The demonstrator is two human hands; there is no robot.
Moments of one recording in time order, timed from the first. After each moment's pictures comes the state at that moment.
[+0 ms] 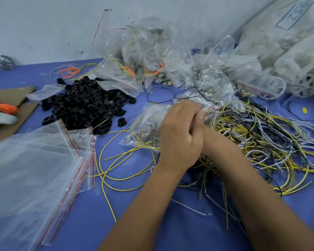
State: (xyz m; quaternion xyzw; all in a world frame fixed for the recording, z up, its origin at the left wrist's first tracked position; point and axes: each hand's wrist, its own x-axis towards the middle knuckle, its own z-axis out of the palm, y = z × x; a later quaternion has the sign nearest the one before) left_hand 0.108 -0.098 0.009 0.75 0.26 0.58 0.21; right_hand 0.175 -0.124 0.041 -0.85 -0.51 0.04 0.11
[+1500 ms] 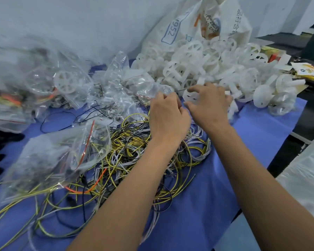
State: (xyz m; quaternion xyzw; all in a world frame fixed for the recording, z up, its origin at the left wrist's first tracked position) left_hand 0.333 -0.164 0.051 0.85 0.28 0.37 0.24; right_hand 0.443 -0.225 0.057 -0.91 -0.32 -0.15 0.23
